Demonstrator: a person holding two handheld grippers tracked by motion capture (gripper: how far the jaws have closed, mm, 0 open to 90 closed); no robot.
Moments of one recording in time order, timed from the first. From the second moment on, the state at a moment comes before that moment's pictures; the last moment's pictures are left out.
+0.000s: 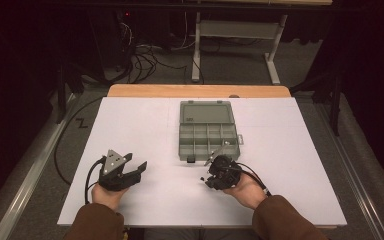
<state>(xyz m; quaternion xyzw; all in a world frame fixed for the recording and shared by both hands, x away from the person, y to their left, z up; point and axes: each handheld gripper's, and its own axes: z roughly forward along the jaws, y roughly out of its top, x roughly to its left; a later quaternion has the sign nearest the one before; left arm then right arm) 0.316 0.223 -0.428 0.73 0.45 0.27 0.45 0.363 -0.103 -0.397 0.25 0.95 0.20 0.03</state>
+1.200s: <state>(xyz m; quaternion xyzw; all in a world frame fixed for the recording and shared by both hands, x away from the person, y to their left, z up) 0.315 0.221 -0.428 0.73 0.44 0.27 0.45 0.391 -0.134 -0.360 0.29 0.92 0.24 0.05</state>
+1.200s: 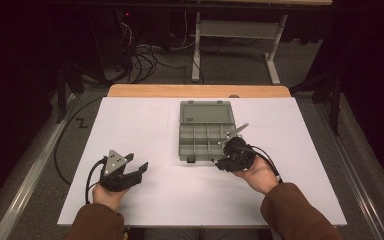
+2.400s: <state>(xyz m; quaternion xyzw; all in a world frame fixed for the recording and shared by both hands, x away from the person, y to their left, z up) 0.315 0.221 -0.428 0.73 0.44 0.27 0.45 0.454 -0.169 -0.339 0.39 0.88 0.25 0.10</state>
